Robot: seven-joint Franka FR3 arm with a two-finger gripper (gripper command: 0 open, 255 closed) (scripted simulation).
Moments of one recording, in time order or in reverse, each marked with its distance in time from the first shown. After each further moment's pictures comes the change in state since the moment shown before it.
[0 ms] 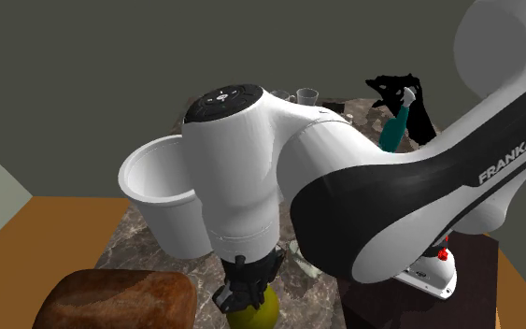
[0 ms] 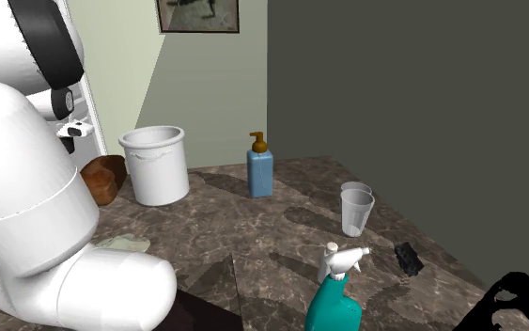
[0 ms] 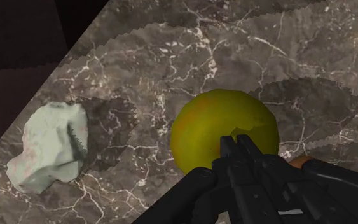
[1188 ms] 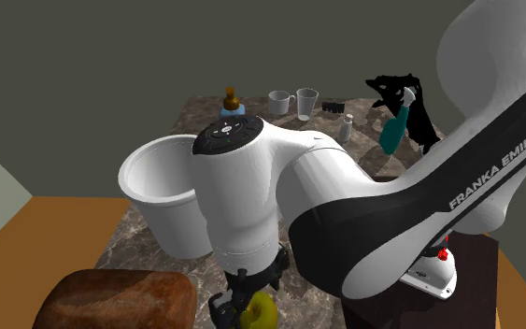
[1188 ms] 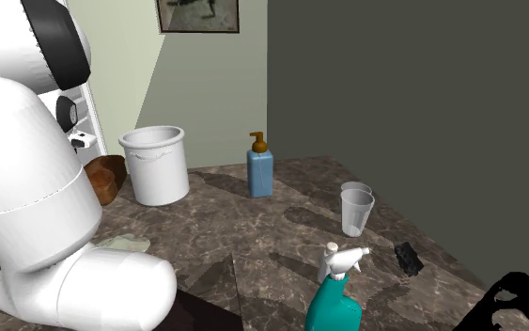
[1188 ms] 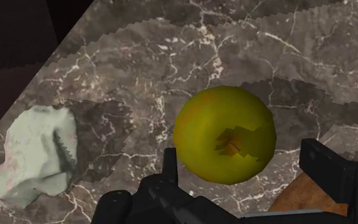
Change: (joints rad) arm 0.000 0.041 0.017 -0.051 -0.015 0.087 0.007
